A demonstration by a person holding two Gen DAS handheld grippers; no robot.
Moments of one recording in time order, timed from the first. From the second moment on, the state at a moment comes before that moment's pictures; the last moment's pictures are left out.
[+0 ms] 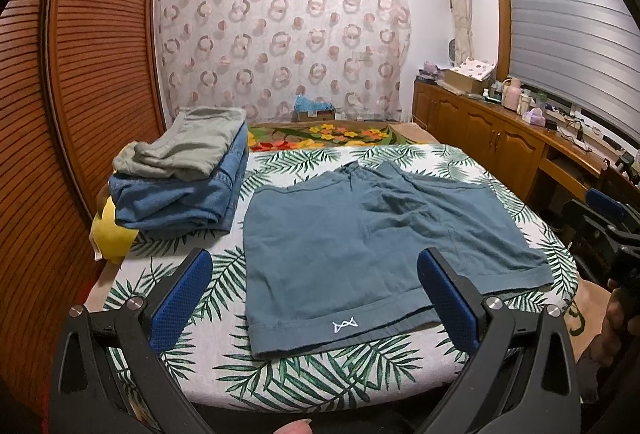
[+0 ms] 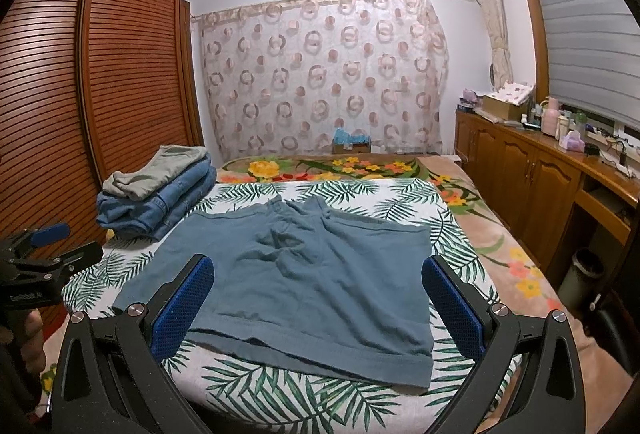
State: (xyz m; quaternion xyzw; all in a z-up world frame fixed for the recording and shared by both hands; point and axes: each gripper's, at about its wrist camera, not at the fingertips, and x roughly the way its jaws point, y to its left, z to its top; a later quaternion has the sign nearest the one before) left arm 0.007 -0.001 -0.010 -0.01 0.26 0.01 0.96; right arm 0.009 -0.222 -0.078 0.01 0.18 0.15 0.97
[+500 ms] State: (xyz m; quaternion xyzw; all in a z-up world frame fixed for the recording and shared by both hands) left arm 0.021 0.017 -0.044 -0.02 0.30 -0.01 0.95; right arm 0.014 -0.227 -0.083 0.01 0.21 0.14 0.97
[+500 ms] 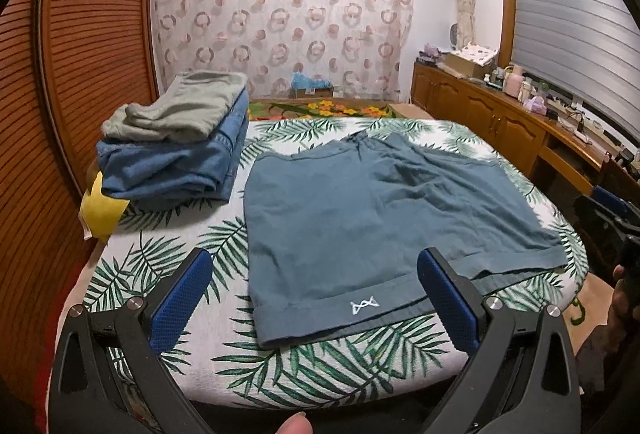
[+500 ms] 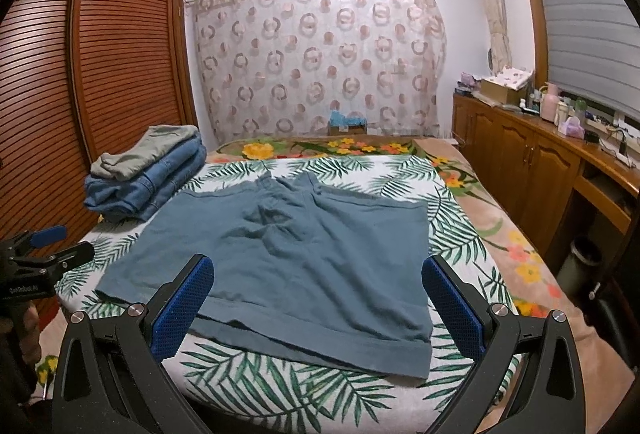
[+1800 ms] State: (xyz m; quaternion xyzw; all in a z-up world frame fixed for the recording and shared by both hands) left arm 0.020 0.061 -0.113 -0.06 0.37 -0.04 0.93; right arm 0.038 -0.222 -0.077 -0.02 0.29 0.13 0.95
